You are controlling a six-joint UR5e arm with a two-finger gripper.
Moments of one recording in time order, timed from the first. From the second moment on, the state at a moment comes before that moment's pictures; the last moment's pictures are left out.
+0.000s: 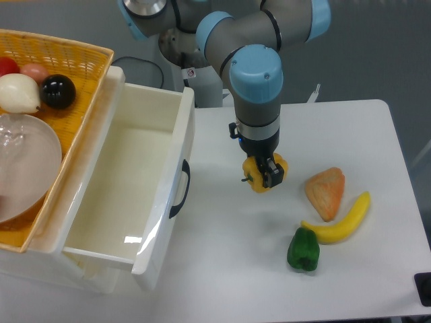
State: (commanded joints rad) arm 2.51 -1.81 -1.57 -1.22 1.63 1.57
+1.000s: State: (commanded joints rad) arm 2.54 -1.82 -1.48 -1.26 1.60 1.39
